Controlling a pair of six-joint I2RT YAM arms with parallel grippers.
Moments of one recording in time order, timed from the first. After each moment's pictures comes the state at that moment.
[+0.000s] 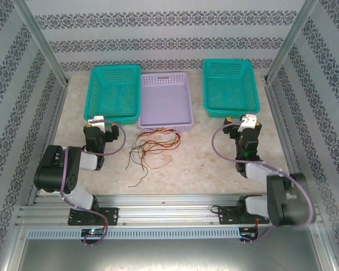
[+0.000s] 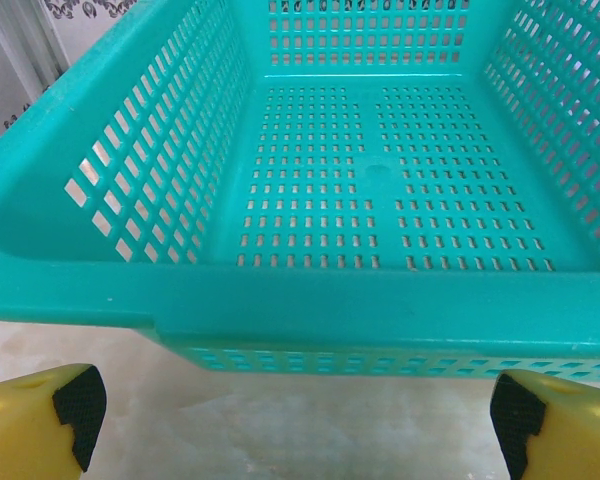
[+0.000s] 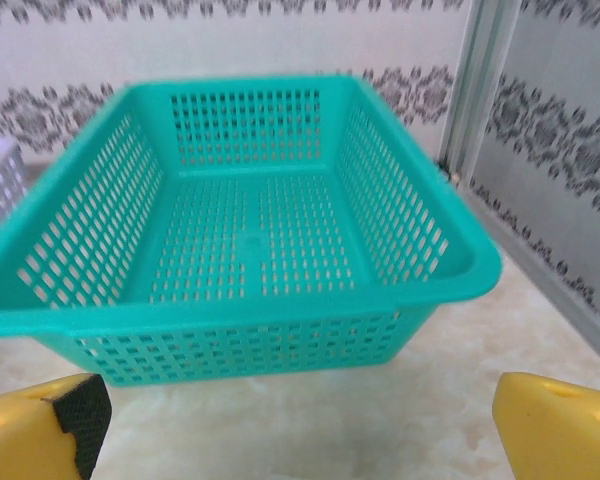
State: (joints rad) left arm -0.01 1.61 0.39 0.88 -0.15 -0.03; right arm 0.05 1.20 0.31 0.71 0.21 0.07
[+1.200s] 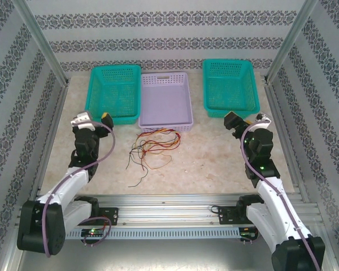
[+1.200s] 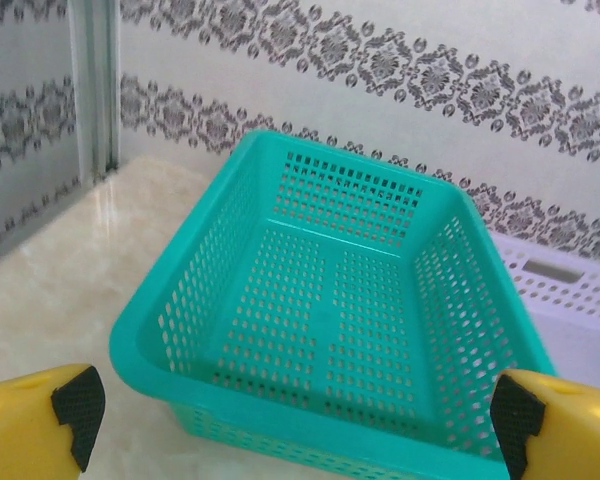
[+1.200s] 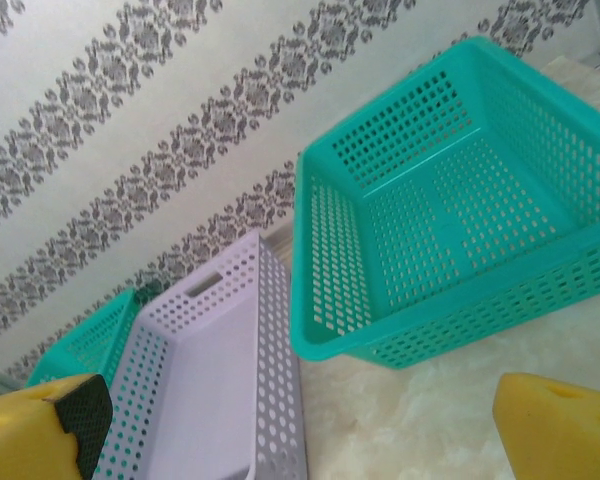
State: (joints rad) left arm -0.07 1.00 0.43 0.41 -0.26 -0.34; right arm 0.09 0.74 0.48 0.09 -0.01 0.66
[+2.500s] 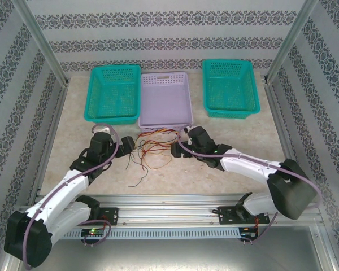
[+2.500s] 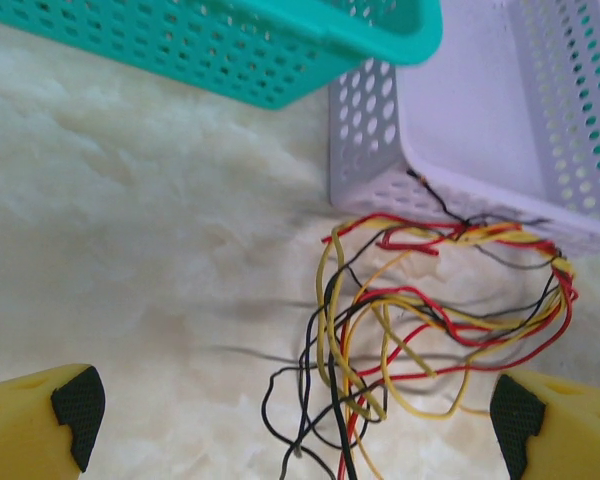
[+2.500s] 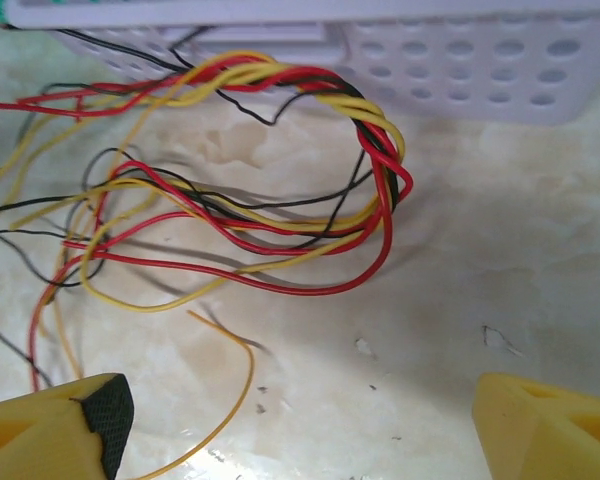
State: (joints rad) left arm -0.35 0.90 0.49 -0.26 -0.03 -0.63; right arm 0.70 1.38 0.69 -0.10 -0.01 0.52
